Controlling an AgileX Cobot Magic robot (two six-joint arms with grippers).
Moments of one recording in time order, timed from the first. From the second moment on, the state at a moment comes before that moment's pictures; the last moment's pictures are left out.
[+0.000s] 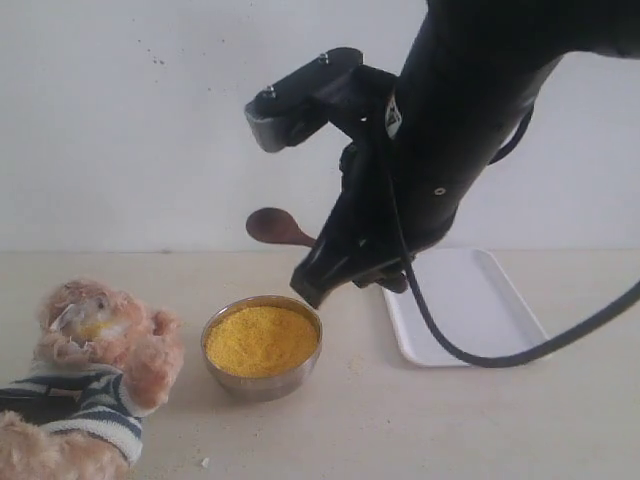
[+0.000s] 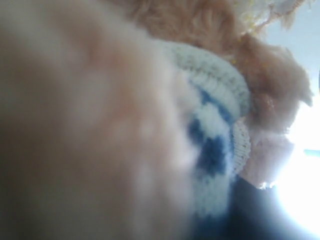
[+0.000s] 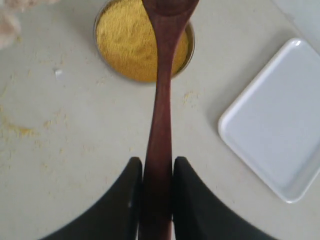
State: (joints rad) left arm 0.41 1.70 -0.35 -1.70 1.19 1.36; right arm 0.81 1.57 -1.49 -0.20 1.06 -0.06
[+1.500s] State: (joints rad) left arm 0.41 1.70 -0.35 -1.70 1.19 1.36; right arm 0.30 1.34 -1.21 0.01 1.23 -0.04
